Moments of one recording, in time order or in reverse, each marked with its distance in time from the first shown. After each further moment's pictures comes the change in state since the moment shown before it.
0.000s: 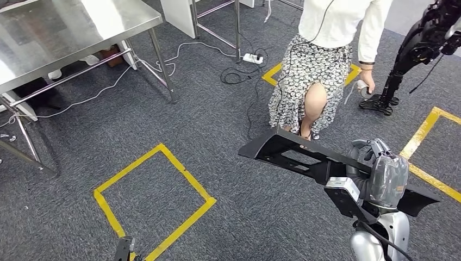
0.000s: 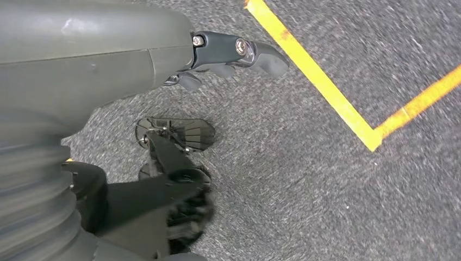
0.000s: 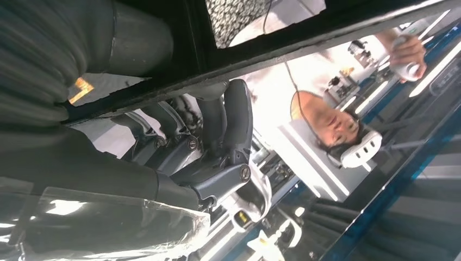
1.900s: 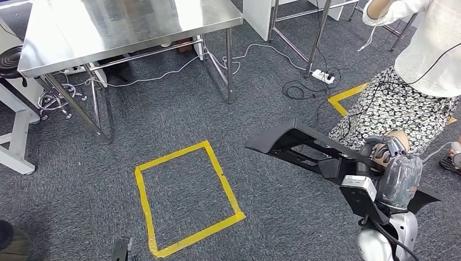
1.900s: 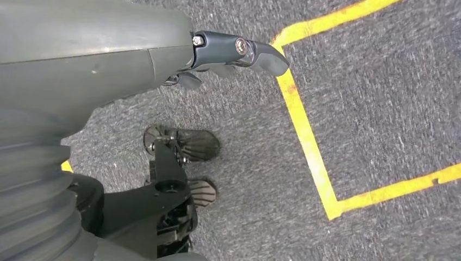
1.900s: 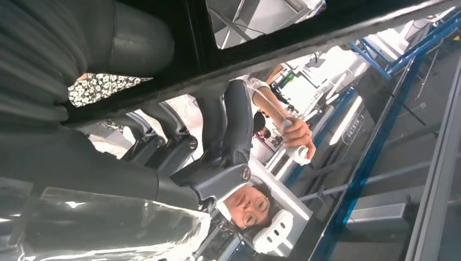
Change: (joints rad) left arm 0.000 -0.001 0.000 -0.002 0.009 0.008 0.002; right arm -0.020 0.011 -0.033 -0.012 -0.097 -0.001 -0.042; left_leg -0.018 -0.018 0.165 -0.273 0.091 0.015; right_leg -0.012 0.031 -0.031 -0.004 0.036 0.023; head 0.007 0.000
